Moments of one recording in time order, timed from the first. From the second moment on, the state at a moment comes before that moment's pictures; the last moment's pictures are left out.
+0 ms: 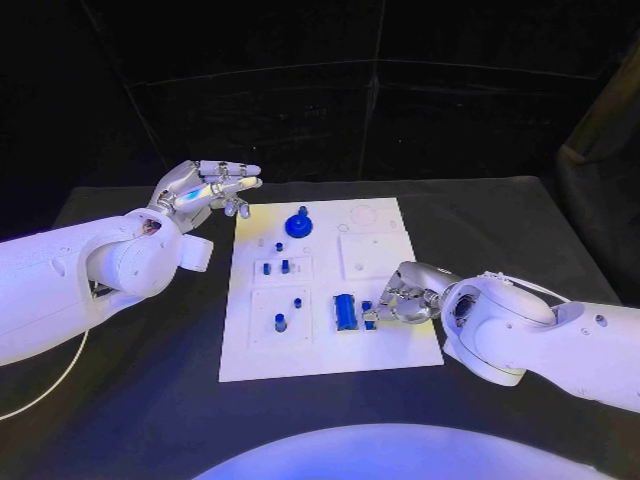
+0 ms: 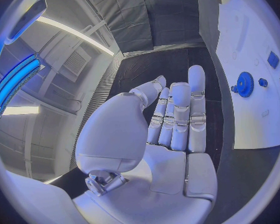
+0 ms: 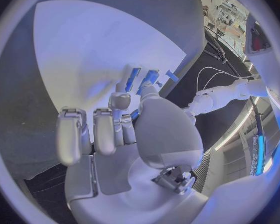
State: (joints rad) left arm 1.26 -0.82 -0.16 1.42 0.00 -0.18 0.44; left_hand 1.31 -0.09 0.46 -0.10 0.06 1.03 0.17 0.12 0.07 1.07 0.11 0.28 0.07 1.24 0.02 1.05 0.61 0.17 1.20 0.11 0.63 0.71; right arm 0.96 -1.01 -0.03 1.89 -1.38 -0.36 -0.58; right_hand 1.19 -0.04 -0.16 0.25 0.19 1.15 0.07 0.13 0.27 1.38 -0.01 0.84 1.04 1.47 -0.07 1.41 1.31 0.05 1.47 0.05 1.49 1.31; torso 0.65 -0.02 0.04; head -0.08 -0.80
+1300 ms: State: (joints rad) left arm 1.21 -0.68 -0.14 1.22 0.13 -0.21 0.48; left_hand 0.93 -0.02 0.20 -0.01 0.02 0.71 0.11 0.02 0.02 0.74 0.13 0.03 0.02 0.69 0.11 0.15 0.10 0.15 0.56 0.19 0.07 0.21; right arm 1.07 -0.72 -0.01 1.26 -0.26 -0.33 0.39; right_hand 1.04 0.03 -0.12 0.00 0.10 0.70 0.13 0.02 0.02 0.79 0.10 0.02 0.02 0.85 0.04 0.02 0.02 0.15 0.70 0.16 0.14 0.21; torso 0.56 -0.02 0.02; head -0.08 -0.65
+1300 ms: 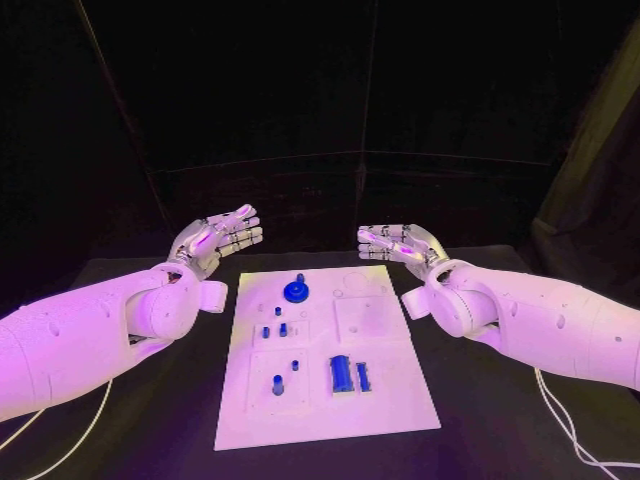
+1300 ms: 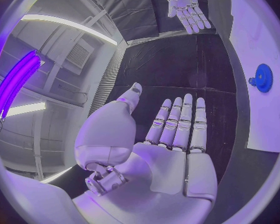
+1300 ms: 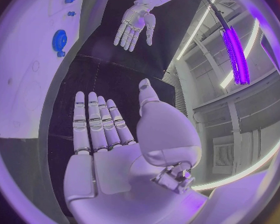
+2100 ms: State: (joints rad) left arm 1.05 -0.78 0.00 1.56 0.04 -0.69 0.49; left_hand 0.35 0.00 0.05 0.00 0.00 0.27 0.00 0.00 0.00 0.28 0.01 0.01 0.00 0.26 0.00 0.01 0.00 0.04 0.22 0.03 0.01 0.05; right arm 1.05 -0.78 0.00 1.57 -0.03 -0.72 0.49; right_hand 0.39 0.00 -0.01 0.00 0.01 0.26 0.01 0.00 0.00 0.30 0.00 0.01 0.00 0.32 0.00 0.00 0.00 0.04 0.27 0.02 0.01 0.05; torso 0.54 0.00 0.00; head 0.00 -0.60
